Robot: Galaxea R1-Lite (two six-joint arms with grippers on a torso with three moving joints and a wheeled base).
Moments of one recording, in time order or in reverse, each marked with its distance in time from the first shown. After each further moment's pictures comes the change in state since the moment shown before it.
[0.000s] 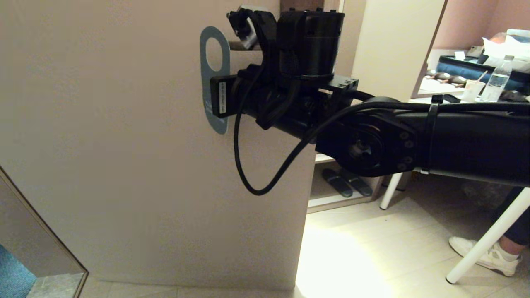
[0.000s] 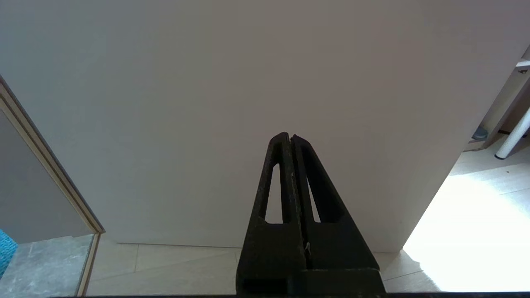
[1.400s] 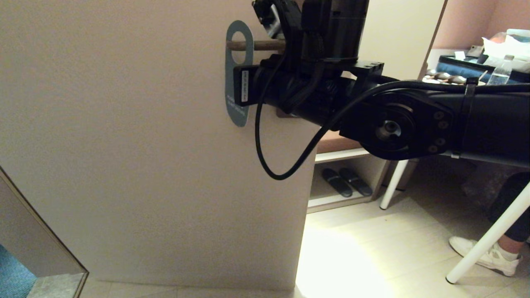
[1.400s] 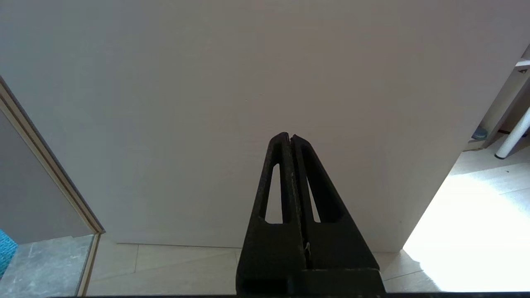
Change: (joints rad) left arm 0.000 0.000 0.000 0.000 0.000 0.001; right arm -0.048 -0.041 -0.010 0.071 -0.056 0.003
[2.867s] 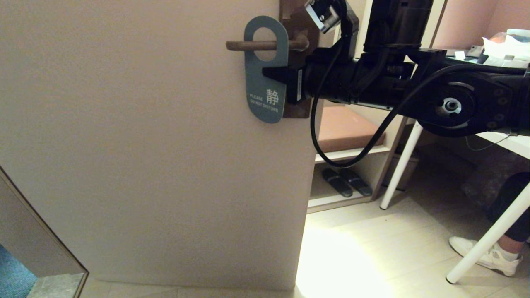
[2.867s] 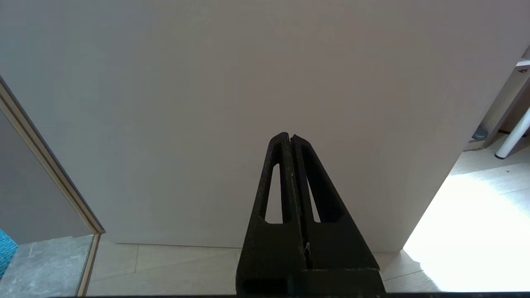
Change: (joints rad) left arm 0.000 0.000 0.000 0.000 0.000 0.000; right arm -0.195 -0.120 0.151 0.000 0.447 -0.148
